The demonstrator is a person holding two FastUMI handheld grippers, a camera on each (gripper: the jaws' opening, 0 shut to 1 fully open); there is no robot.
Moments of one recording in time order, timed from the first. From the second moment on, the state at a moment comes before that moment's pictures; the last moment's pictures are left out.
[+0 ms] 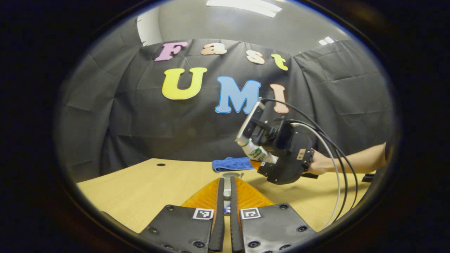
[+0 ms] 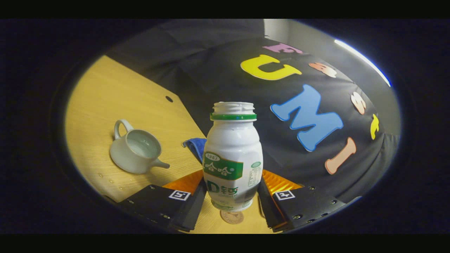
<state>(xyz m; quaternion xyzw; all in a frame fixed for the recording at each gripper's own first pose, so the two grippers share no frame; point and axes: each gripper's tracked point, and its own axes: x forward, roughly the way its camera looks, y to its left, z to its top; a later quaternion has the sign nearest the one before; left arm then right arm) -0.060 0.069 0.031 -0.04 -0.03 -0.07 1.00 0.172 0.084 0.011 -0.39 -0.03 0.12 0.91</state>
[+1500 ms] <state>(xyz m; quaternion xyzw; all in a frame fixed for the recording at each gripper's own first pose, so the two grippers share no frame) 0.169 0.023 -0.004 -0.02 0.07 -0.09 0.99 0.153 -0.013 0.043 -0.01 0.01 0.11 0.99</state>
